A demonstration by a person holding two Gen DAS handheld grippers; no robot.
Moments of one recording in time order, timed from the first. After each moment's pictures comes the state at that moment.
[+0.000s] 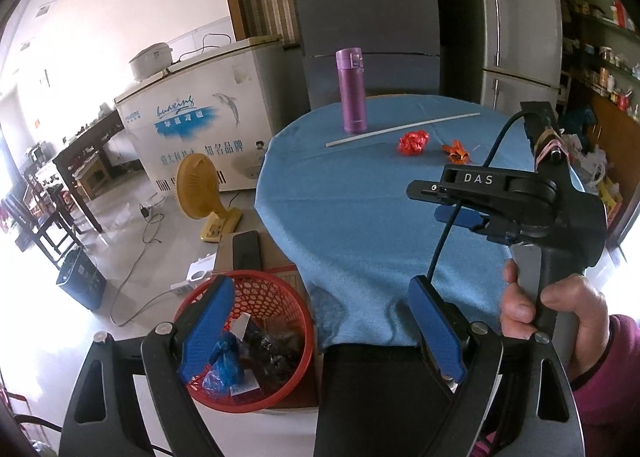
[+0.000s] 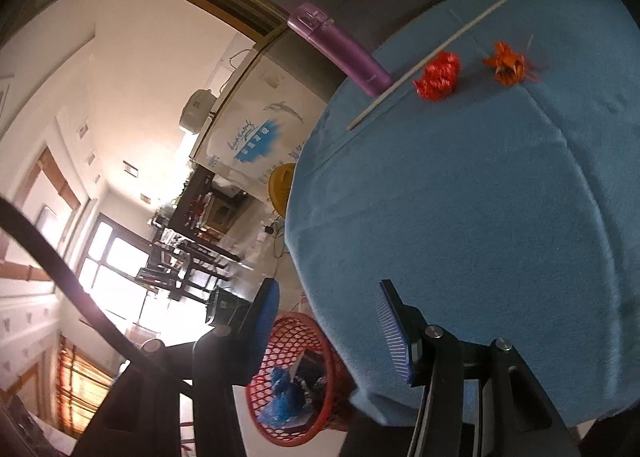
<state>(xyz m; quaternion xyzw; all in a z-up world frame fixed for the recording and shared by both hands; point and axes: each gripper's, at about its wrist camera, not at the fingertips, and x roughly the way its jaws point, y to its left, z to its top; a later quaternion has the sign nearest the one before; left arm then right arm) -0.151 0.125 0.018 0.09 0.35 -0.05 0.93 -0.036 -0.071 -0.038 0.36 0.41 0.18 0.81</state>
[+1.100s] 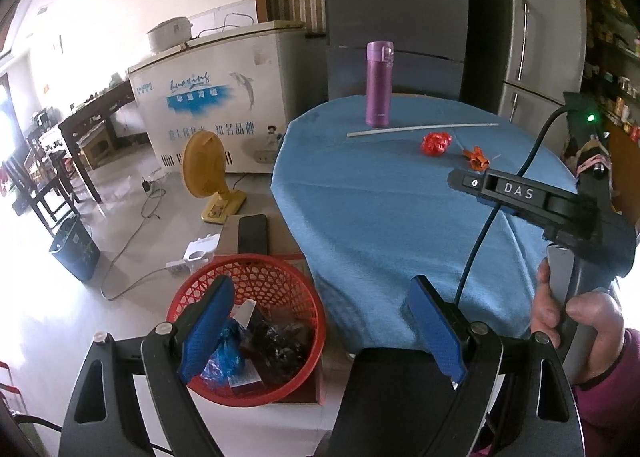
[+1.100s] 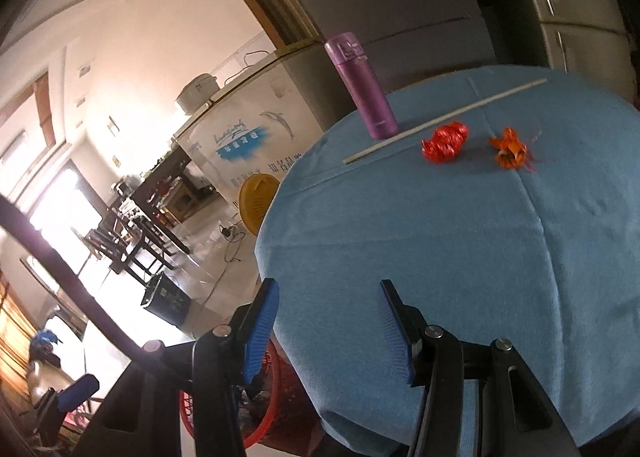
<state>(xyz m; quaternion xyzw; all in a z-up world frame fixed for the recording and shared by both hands) -0.138 0.159 0.003 0.04 0.37 -0.04 0.93 -0.044 -0.056 -0.003 0.22 0.37 0.16 0.89</state>
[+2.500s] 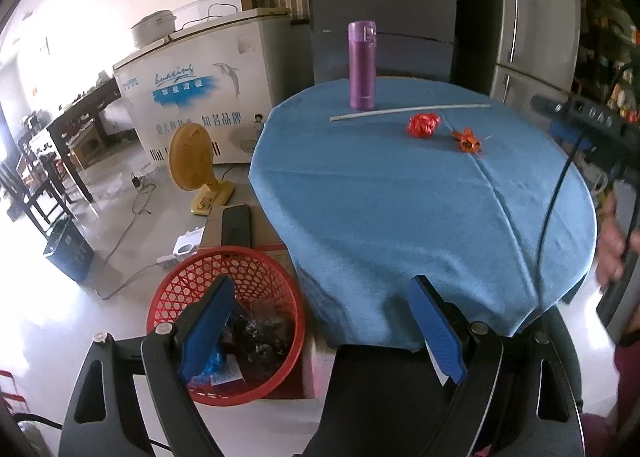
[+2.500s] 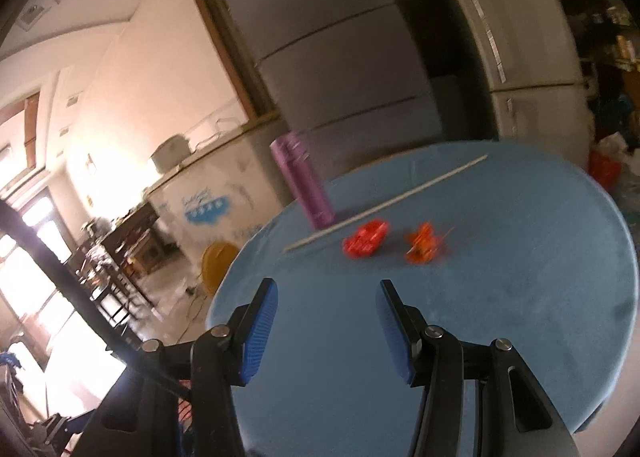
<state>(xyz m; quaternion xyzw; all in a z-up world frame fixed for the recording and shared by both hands) -0.127 0.132 -0.010 0.06 0.40 -0.05 0.92 -0.068 -0.163 0.047 0.21 0.27 0.06 0.94</state>
